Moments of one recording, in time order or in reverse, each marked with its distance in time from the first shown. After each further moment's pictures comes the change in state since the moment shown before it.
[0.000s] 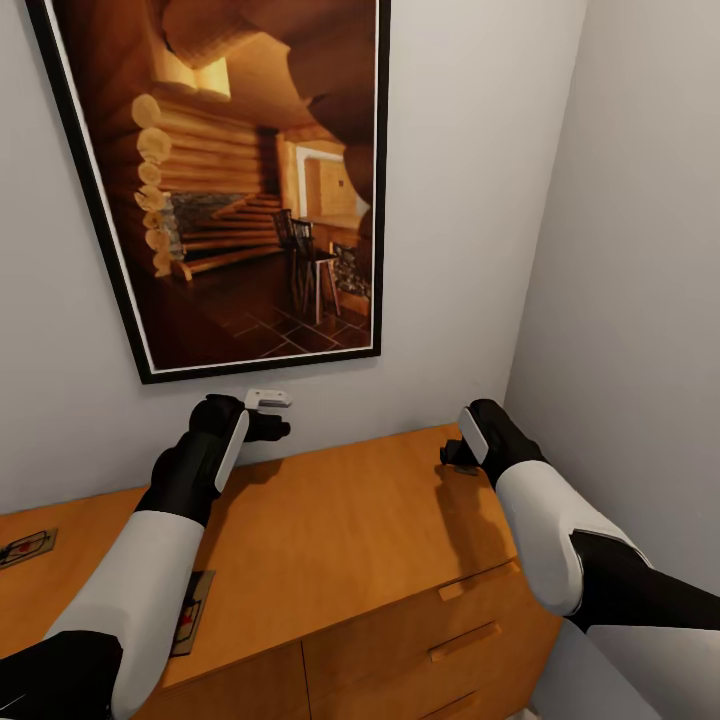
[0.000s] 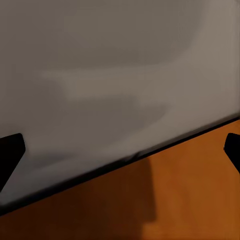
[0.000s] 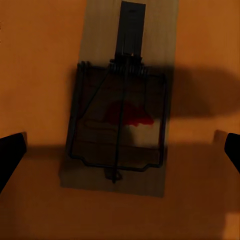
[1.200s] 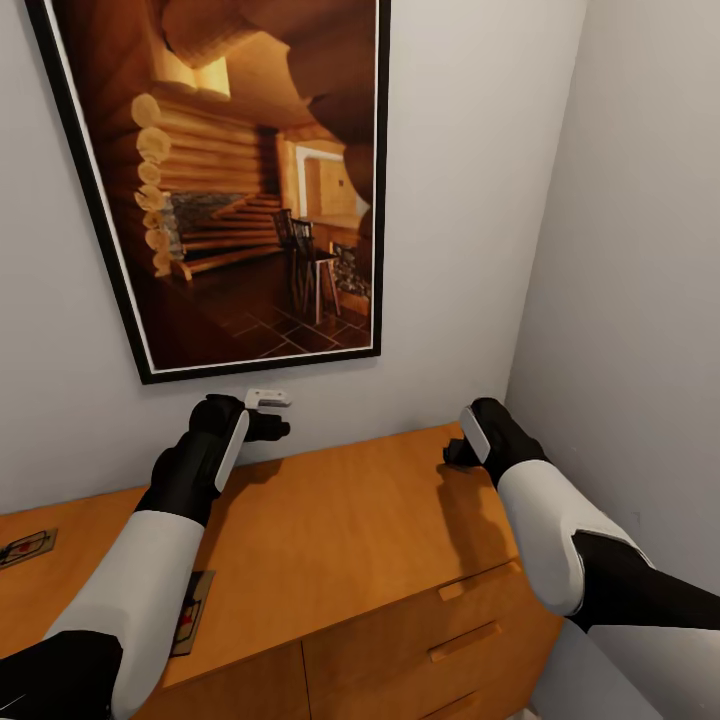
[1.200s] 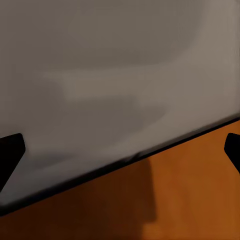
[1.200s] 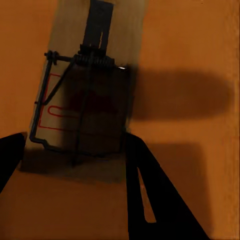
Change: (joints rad) left arm 0.000 0.000 0.000 -0.002 -0.001 0.000 0.000; right arm 0.001 -0.006 0.000 -0.012 0.017 0.011 -0.007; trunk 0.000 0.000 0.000
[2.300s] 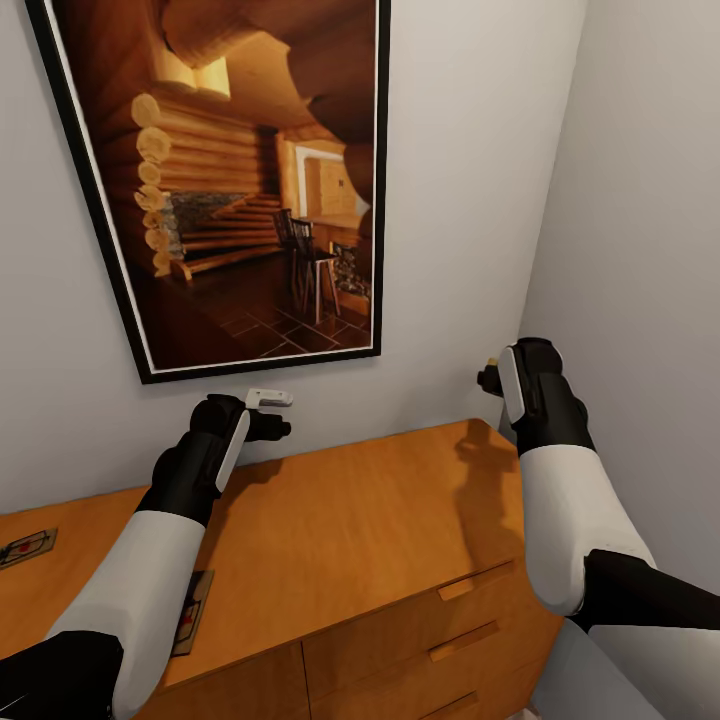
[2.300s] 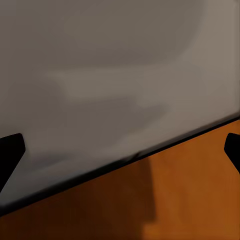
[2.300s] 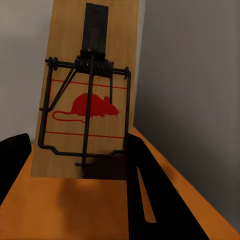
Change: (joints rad) left arm 0.000 -0.003 -0.001 -0.002 -0.002 0.001 0.000; right arm 0.001 -0.002 0.000 -0.509 -0.002 0.066 -0.036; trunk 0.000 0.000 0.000
